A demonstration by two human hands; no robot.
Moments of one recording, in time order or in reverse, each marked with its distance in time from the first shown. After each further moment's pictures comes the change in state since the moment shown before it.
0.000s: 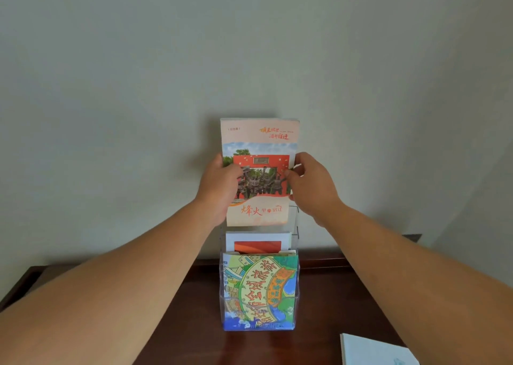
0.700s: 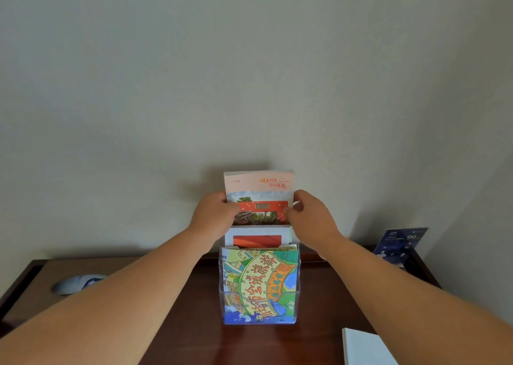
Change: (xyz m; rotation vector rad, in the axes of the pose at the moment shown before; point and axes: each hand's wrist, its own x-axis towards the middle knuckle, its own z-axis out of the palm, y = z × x) left_hand -0.019 -0.057 -0.016 0.492 -0.031 -0.089; right_hand -0.032 0.064 0.023 -0.144 -0.136 0.125
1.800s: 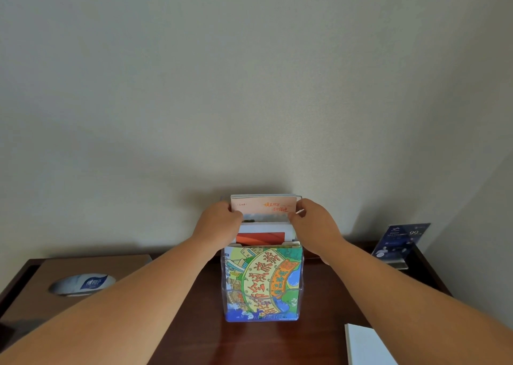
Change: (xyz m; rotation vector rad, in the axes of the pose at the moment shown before) left_hand 0.010 -0.027 0.009 0.321 -0.017 0.027; right_hand -0.002 0.015 0.013 -0.102 0.005 0.101
